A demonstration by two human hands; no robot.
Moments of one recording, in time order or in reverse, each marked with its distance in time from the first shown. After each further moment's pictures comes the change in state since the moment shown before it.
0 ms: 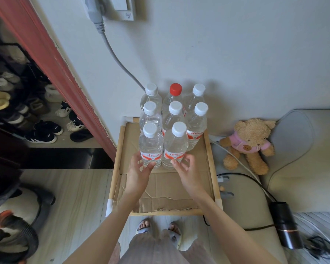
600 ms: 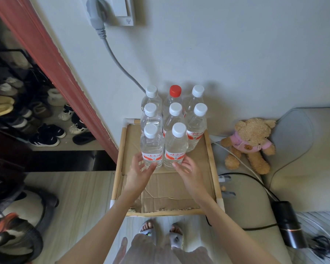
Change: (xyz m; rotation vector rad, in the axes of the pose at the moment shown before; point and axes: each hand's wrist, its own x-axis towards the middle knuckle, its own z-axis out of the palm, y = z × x) left_hand 0.000 0.008 -0.008 0.020 -0.071 -0.019; right_hand -0.003 0.005 0.000 -0.118 0.036 0.020
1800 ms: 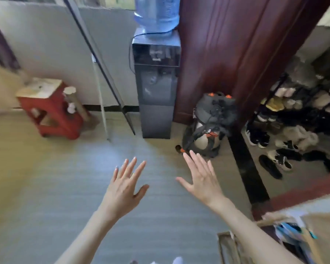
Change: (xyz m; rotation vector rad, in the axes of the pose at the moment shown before) left_hand -0.573 -0.154 -0.081 0.712 1.082 -0.647; right_hand -0.389 0.023 0.179 -0.942 -1.411 -1.483
